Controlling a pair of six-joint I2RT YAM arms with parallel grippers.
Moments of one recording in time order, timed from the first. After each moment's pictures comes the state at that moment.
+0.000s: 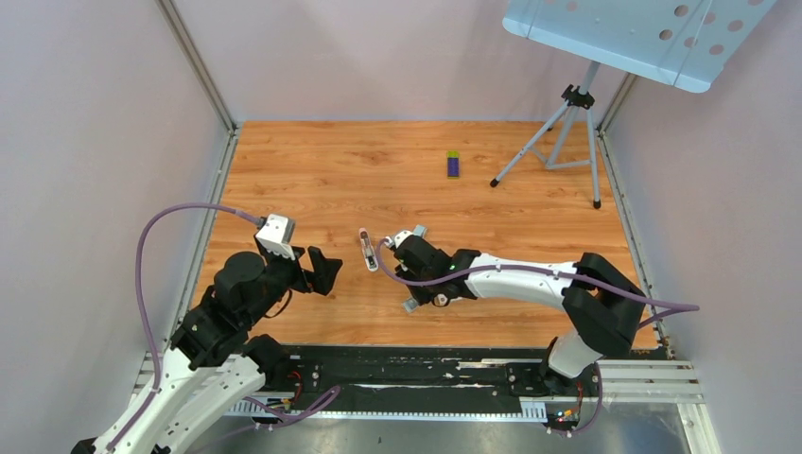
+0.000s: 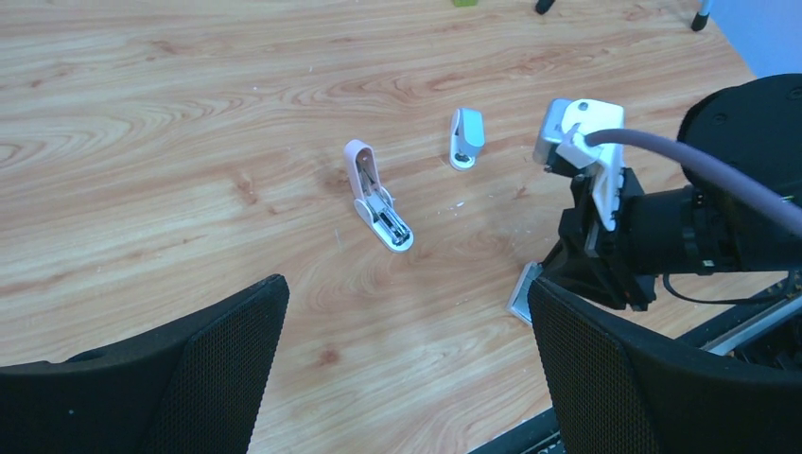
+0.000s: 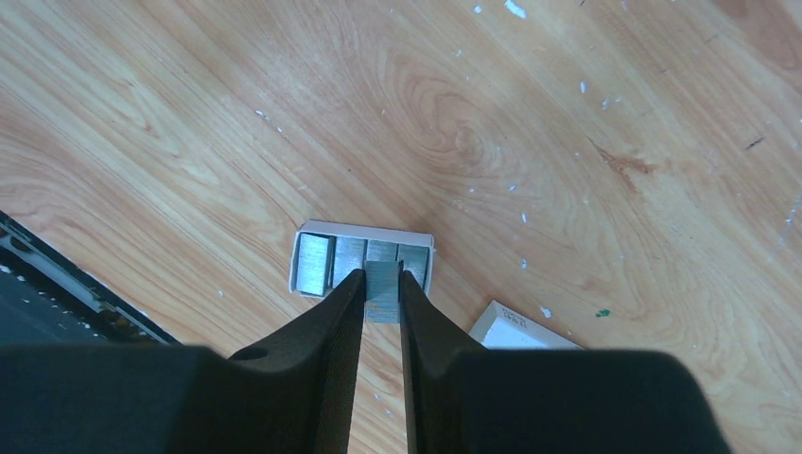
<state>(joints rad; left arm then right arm) -0.64 0.40 0.68 -0.57 -0.15 -0.30 1.05 1.58 0.94 -0.37 0.10 0.28</state>
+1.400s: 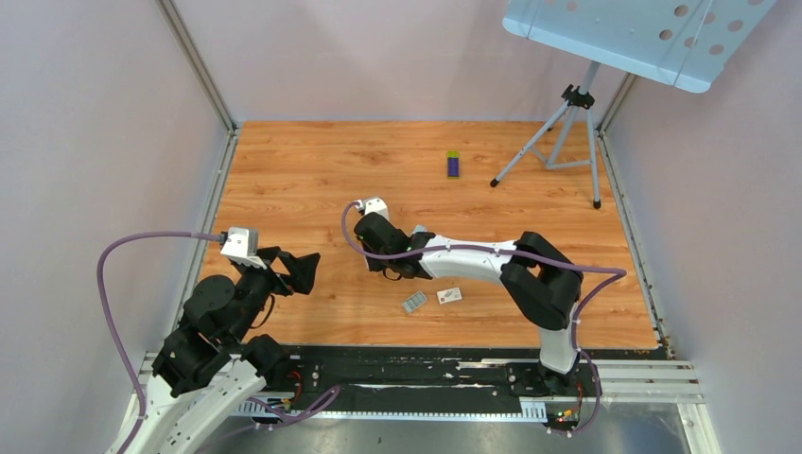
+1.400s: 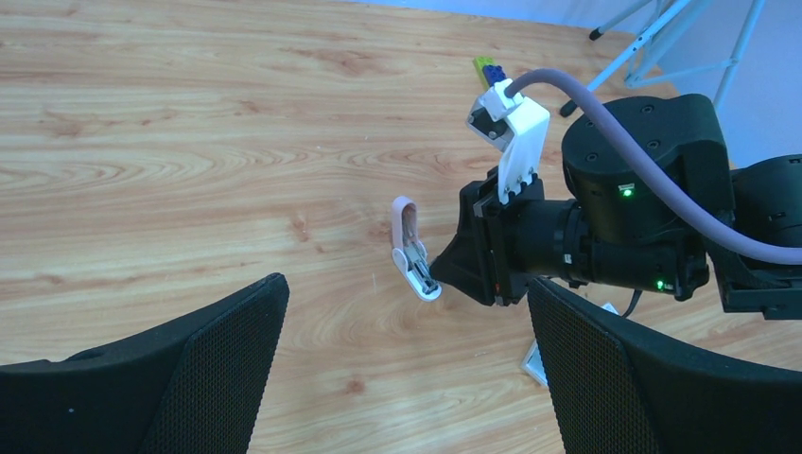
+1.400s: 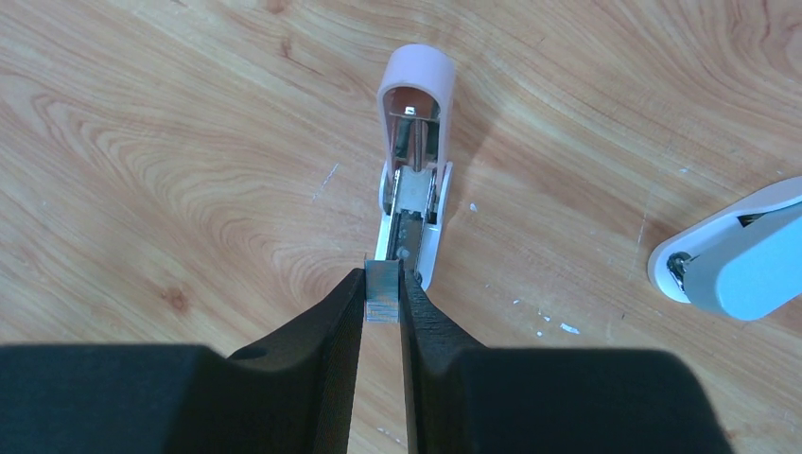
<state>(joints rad) -0.64 0.21 0.68 -0.59 -0.32 -0.32 1.05 1.90 1.28 -0.15 0.25 0.48</state>
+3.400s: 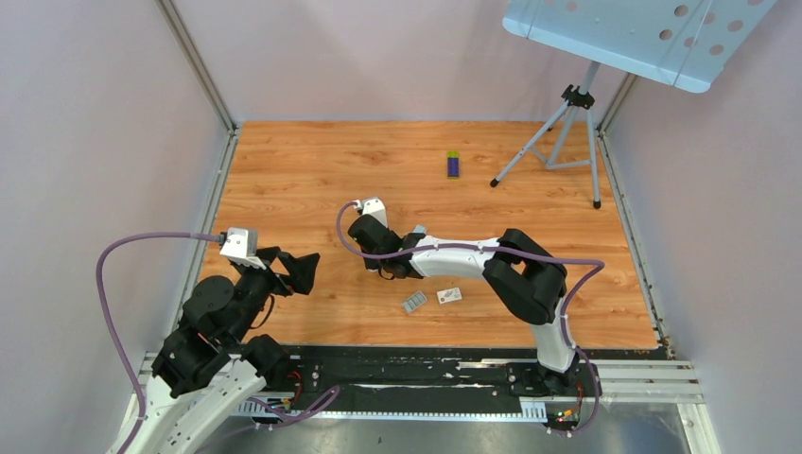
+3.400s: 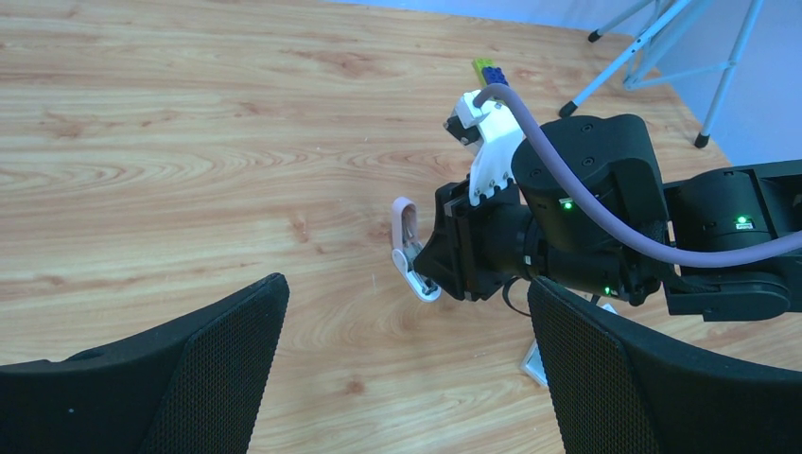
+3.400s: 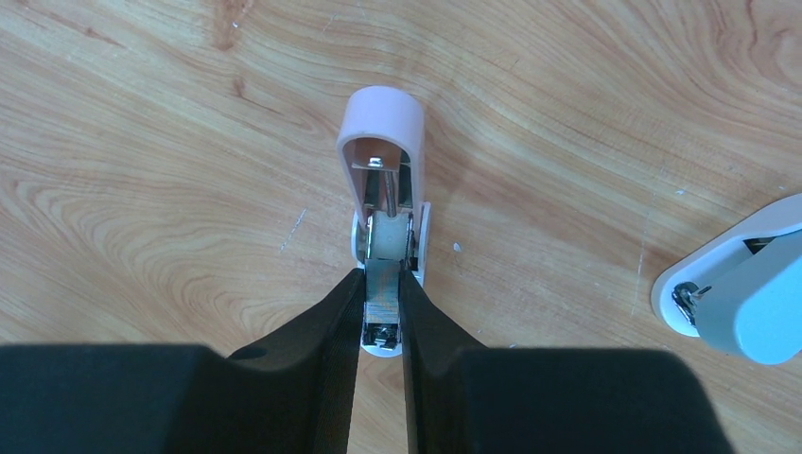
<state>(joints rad) -0.64 0.21 0.68 -0.59 -0.32 -0.32 1.05 2.00 1.33 -0.12 0.33 0.51</state>
